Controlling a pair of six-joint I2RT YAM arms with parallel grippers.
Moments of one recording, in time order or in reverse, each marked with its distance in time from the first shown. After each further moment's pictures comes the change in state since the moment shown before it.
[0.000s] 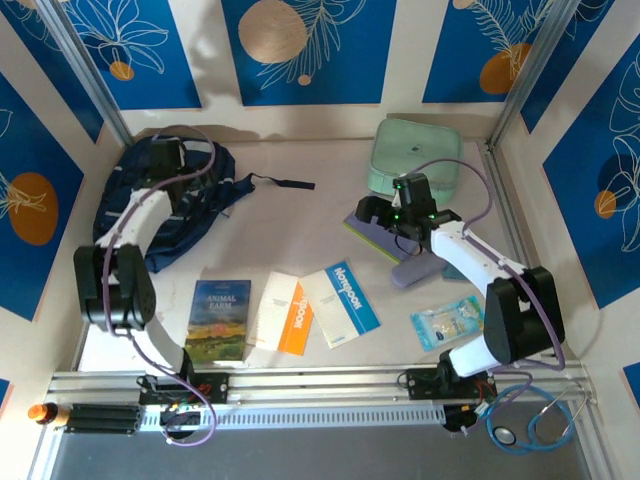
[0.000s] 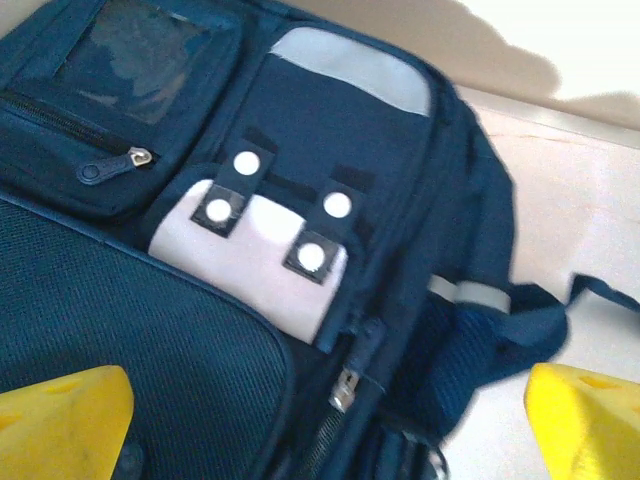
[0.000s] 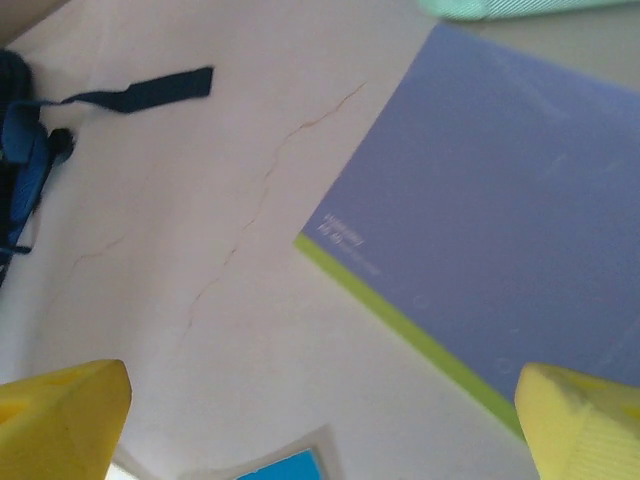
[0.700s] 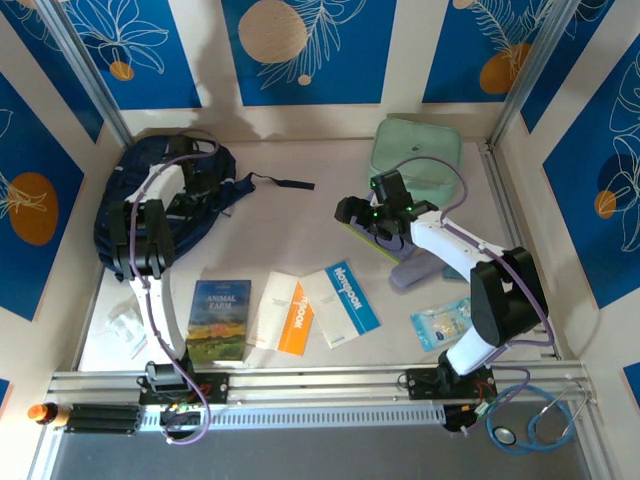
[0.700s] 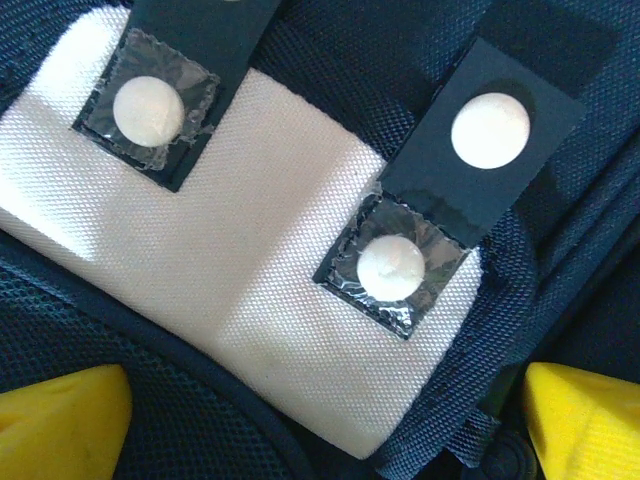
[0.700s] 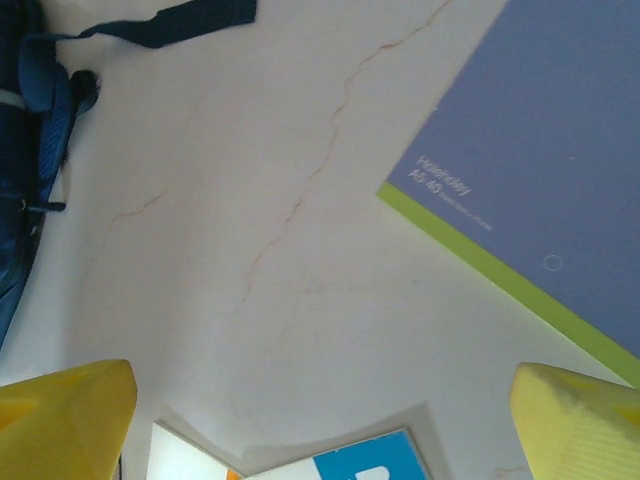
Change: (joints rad) left arm -0.001 0.463 0.404 -0.319 -0.001 -0.093; right arm 0.113 0.110 0.119 -0.068 -0.014 0.095
